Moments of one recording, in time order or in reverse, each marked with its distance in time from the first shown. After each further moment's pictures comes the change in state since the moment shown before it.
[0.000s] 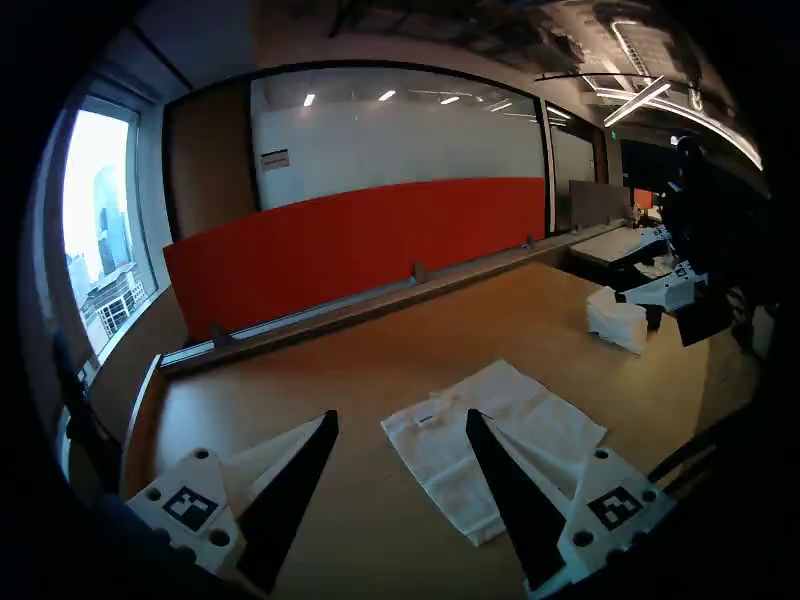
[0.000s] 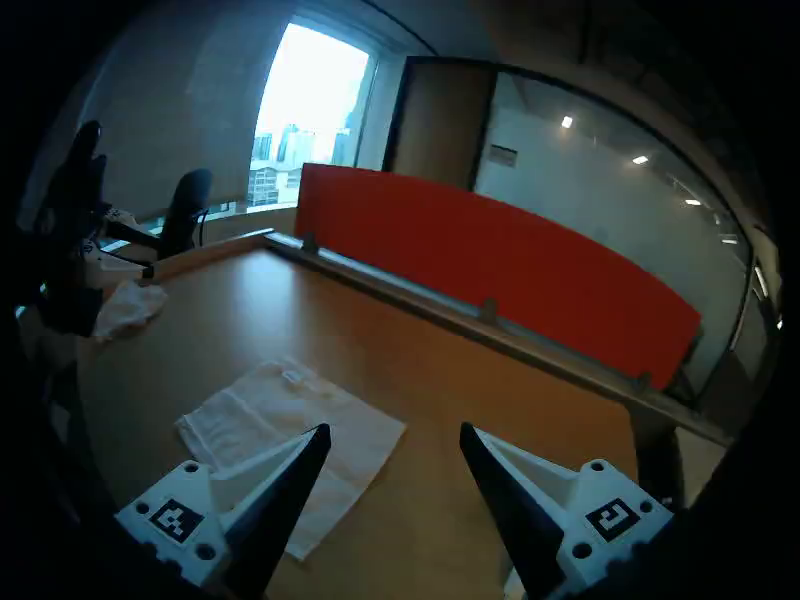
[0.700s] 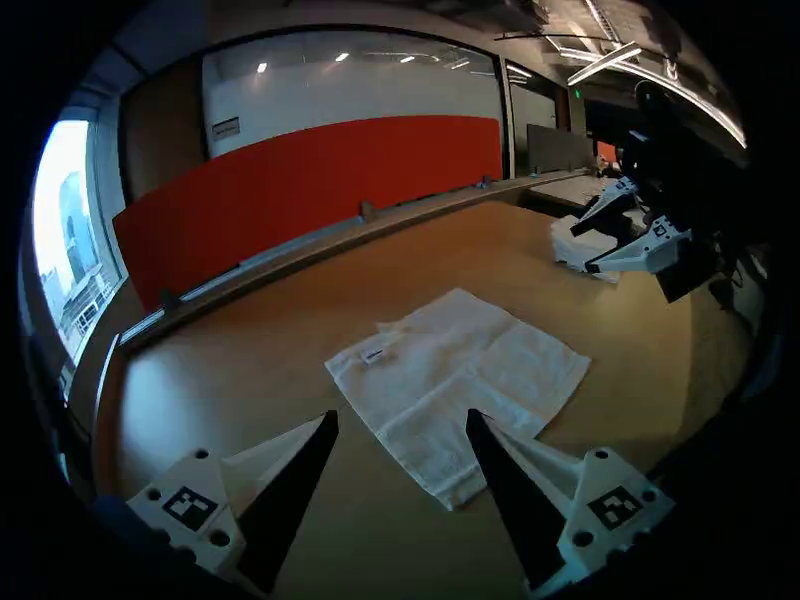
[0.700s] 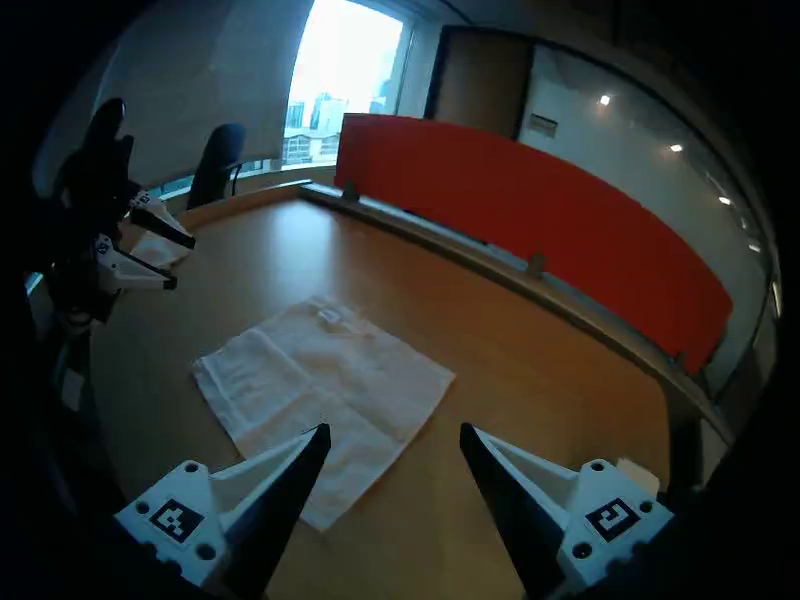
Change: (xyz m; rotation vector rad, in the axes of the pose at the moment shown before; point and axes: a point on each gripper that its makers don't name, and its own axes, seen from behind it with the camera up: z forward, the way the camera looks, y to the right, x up) left arm -0.093 0.058 0.033 -0.132 -0.141 0.073; right arm -0.077 -0.046 0.031 0.111 -0.117 -0.045
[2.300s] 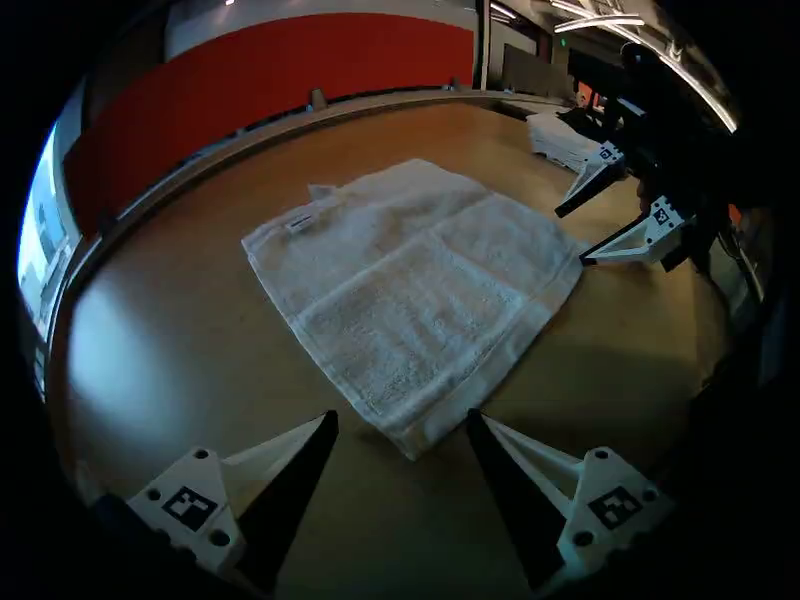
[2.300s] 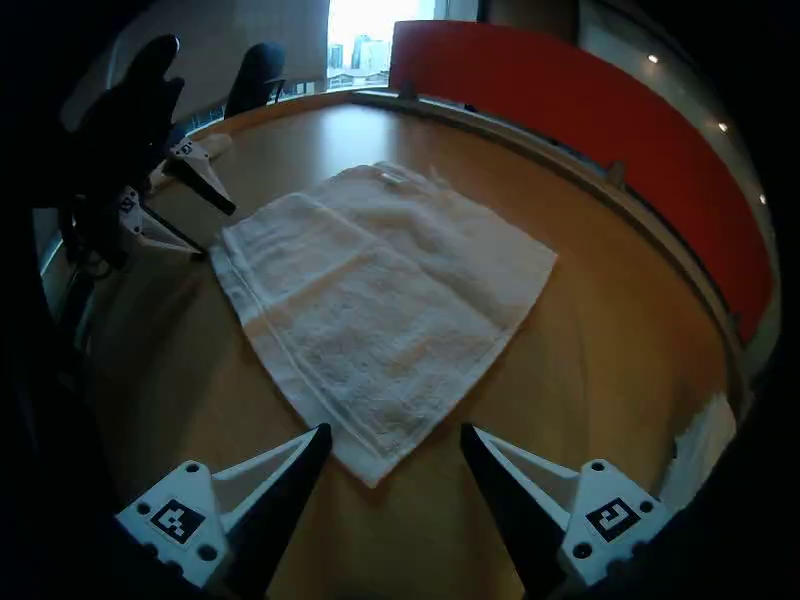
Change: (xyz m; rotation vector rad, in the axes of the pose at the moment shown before) left arm -0.132 0.050 0.069 -0.152 -0.282 -0.004; right arm -0.129 -0.065 0.056 0.181 -0.241 -0.019
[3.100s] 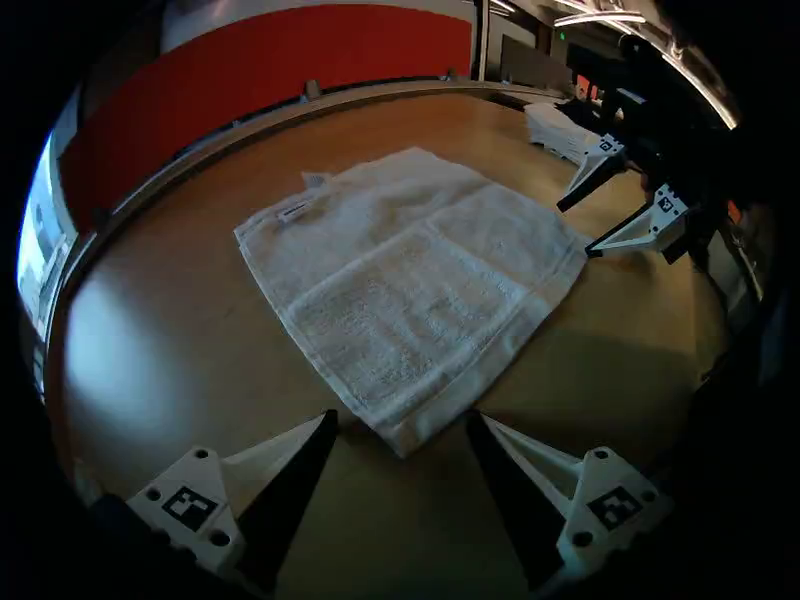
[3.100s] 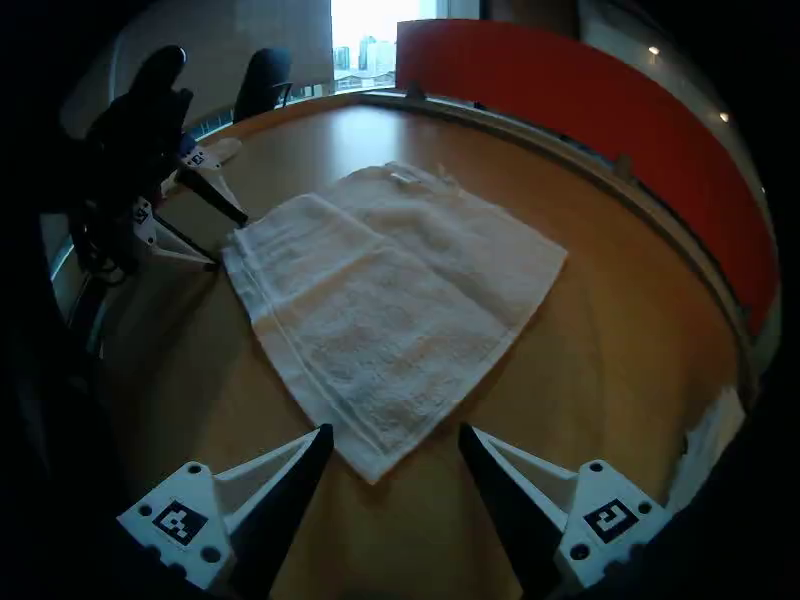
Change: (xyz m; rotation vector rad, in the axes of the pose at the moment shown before) left arm -0.005 0.007 0.006 -0.010 -0.030 0.001; right arm -0.003 -0.007 -0.005 0.064 -0.001 0.010
